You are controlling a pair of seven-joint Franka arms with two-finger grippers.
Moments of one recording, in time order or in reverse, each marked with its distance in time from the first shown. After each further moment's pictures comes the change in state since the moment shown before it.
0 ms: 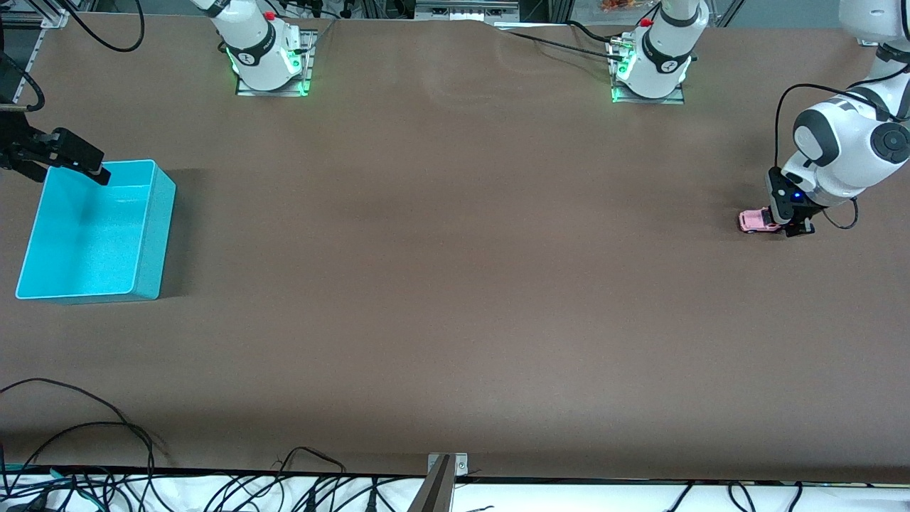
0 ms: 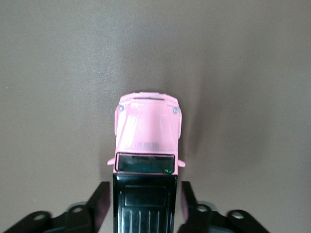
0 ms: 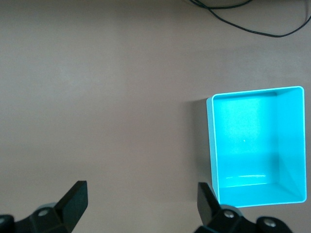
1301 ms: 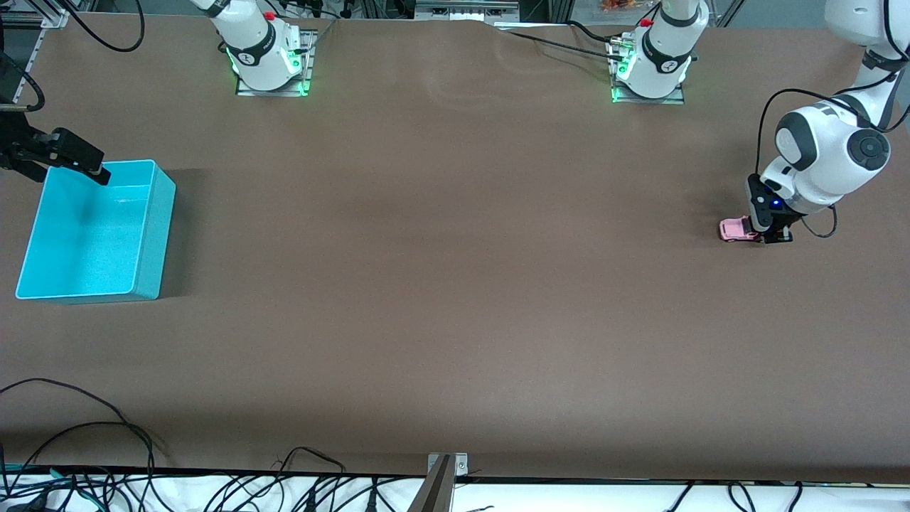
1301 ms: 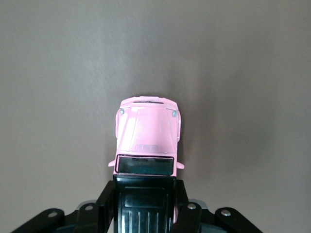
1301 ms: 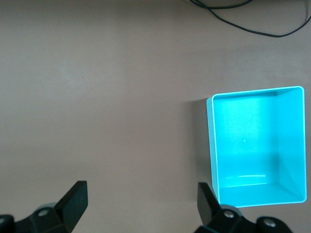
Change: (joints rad) left arm -0.001 -0.023 -0.092 -0.016 0.000 0.003 -0.083; right arm 0.000 0.000 0.000 0.000 0.000 0.000 0.000
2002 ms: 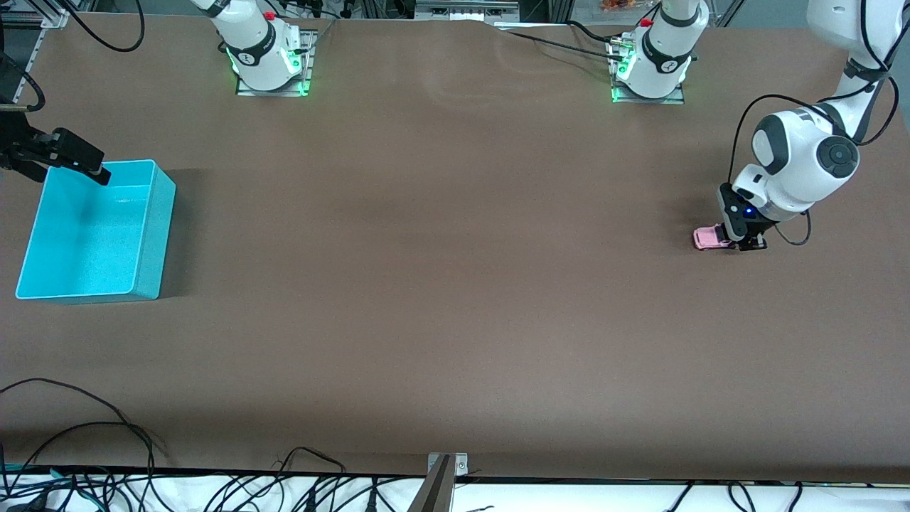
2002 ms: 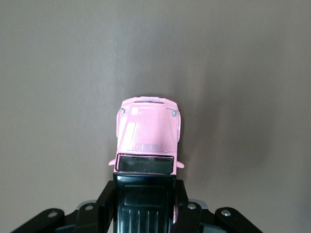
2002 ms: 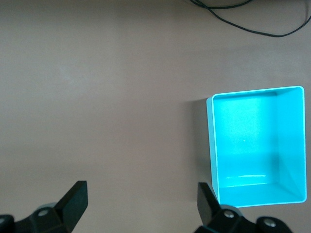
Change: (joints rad) left arm 0.000 -0.012 -0.126 -0.007 0.000 -0.006 -0.191; right arm 0.000 0.000 0.000 0.000 0.000 0.000 0.000
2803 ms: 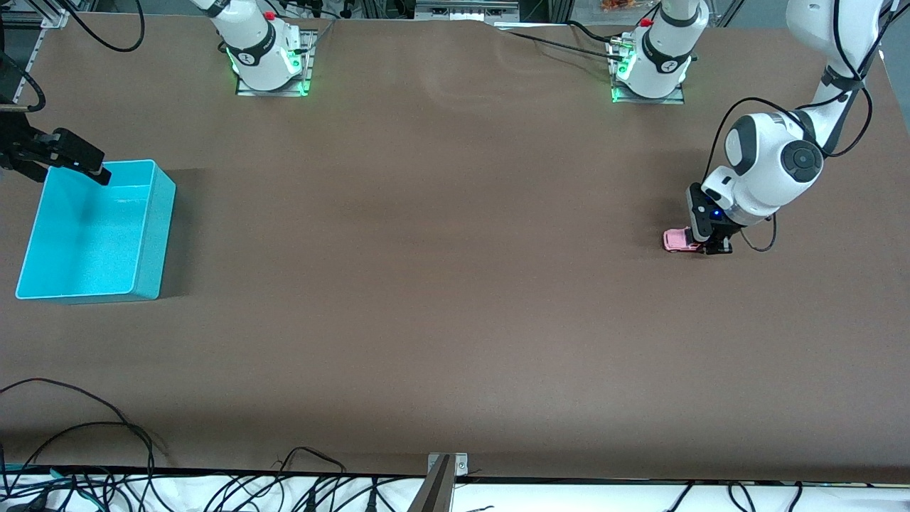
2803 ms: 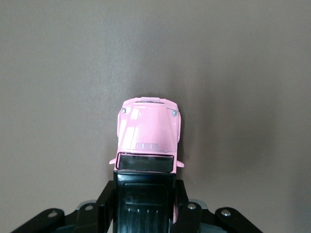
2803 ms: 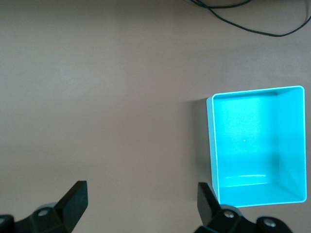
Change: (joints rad) left arm -0.001 -0.007 -0.141 -0.007 0.000 -0.004 -0.062; right arm 0.000 0.000 0.000 -0.001 0.000 0.000 0.000
